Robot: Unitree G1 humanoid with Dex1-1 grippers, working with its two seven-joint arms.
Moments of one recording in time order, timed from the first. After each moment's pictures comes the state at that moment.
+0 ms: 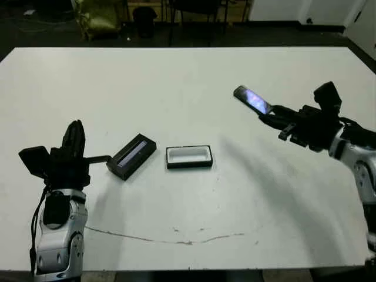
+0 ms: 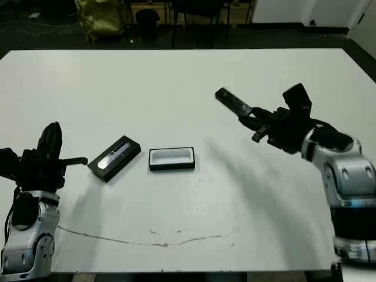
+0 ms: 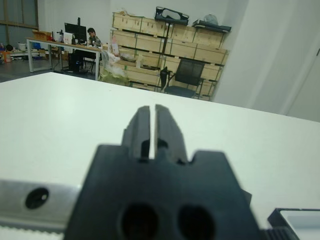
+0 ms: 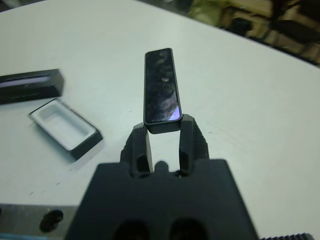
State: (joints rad) left arm 0.03 0.12 0.20 -0.21 -0.24 -0.01 -0.05; right arm -0.54 -0.67 0.02 0.12 0.30 0.59 0.85
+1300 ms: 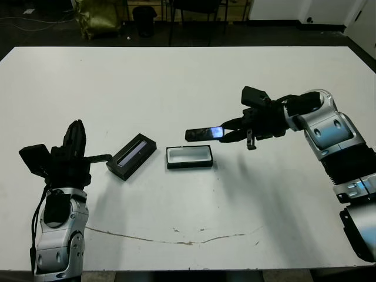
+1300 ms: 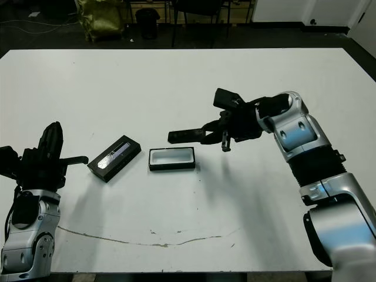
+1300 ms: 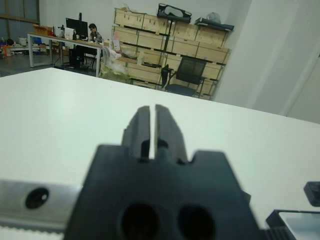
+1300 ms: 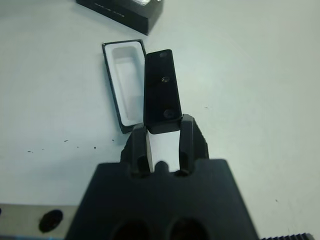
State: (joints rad) left arm 0.03 0.12 0.20 -0.23 -0.26 0.03 -0.03; right arm -0.87 -0.56 0.40 0.45 -0.01 0.32 1.30
